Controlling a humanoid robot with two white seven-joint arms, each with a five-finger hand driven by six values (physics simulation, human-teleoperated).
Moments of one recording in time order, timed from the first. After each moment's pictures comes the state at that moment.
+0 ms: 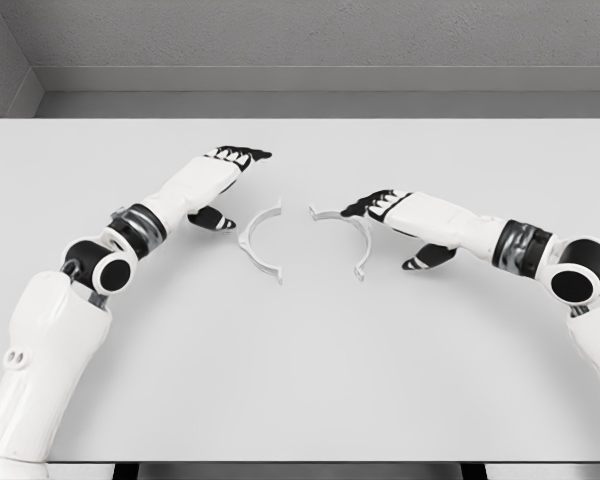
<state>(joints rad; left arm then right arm) -0.42 0.22 -0.27 -1.35 -0.82 -0.30 -0.35 -0.38 -0.48 0.32 -1.48 0.49 -0.53 0.61</state>
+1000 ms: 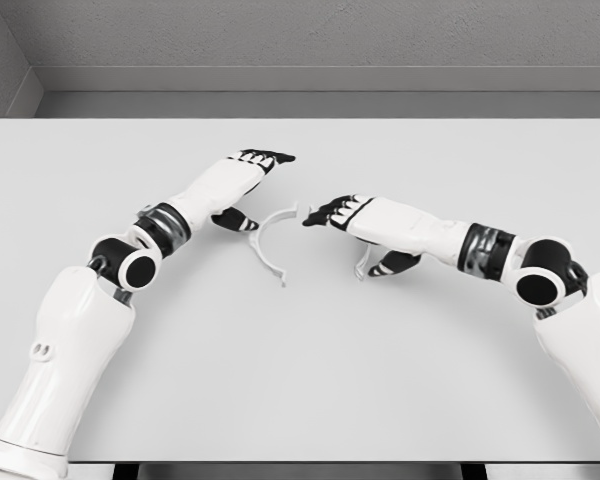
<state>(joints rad) -0.44 0.16 -0.31 -1.31 -0.82 -0.29 -0.35 -0.39 -0.42 0.39 -1.53 0.50 -0.52 0.61</state>
